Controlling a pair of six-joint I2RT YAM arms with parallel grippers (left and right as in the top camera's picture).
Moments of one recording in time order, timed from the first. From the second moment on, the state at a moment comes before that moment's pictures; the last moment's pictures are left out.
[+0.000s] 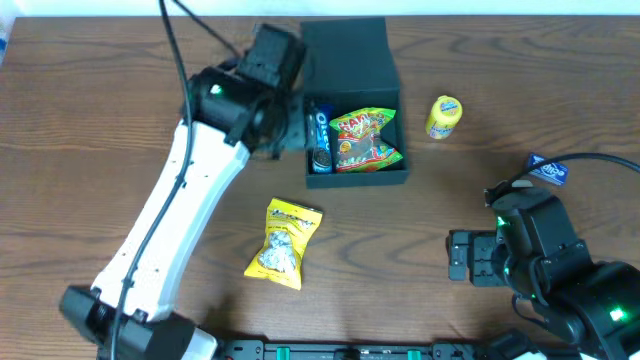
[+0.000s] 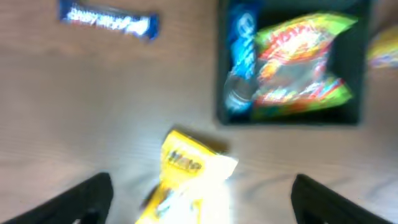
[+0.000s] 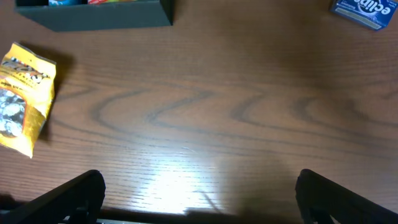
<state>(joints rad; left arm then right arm) -0.44 1.65 1.81 -1.41 -0.09 -0.49 0.47 0.89 1.15 -1.37 0.12 0.43</state>
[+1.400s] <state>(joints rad) -0.68 1.37 0.77 -0.76 -0.11 -0.53 0.47 0.89 1.15 -1.37 0.12 0.43</state>
